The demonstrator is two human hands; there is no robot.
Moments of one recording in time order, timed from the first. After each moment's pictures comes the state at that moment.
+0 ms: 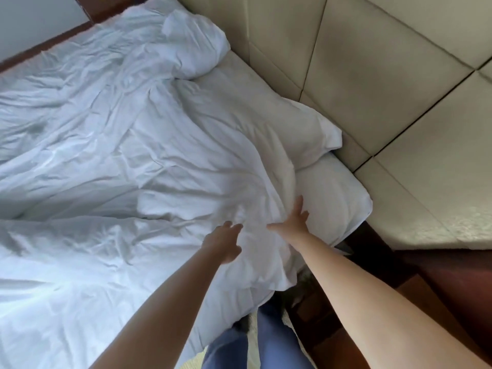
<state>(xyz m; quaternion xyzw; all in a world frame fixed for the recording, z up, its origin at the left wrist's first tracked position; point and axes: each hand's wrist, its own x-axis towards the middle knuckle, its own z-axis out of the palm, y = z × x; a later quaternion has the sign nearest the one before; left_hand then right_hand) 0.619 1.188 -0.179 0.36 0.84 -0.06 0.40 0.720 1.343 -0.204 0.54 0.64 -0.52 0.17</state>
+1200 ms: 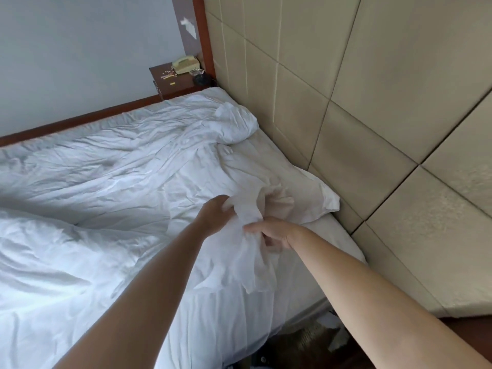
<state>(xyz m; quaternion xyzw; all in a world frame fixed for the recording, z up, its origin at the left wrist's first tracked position) 0.570 1.195 -0.030 0.25 0.89 0.33 0.19 0.674 1.336 -0.049 0.29 0.63 -0.67 0.26</state>
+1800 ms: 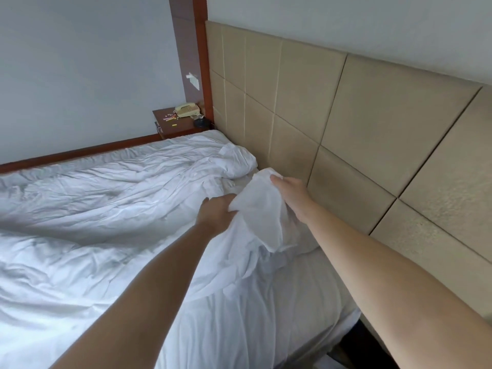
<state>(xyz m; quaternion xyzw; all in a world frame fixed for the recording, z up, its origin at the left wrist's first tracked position) 0.550 1.175 0.034 0.36 0.90 0.25 0.03 0.648 1.346 0.083 0.32 0.70 -0.62 -0.14</state>
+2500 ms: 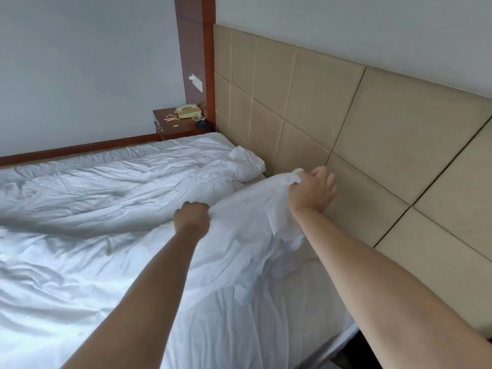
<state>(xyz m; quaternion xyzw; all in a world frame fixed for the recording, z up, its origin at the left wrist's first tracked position) 0.498 1.097 0.030 0.25 0.97 0.07 0.01 0.616 1.299 0.087 0.43 0.84 -0.05 -0.31</state>
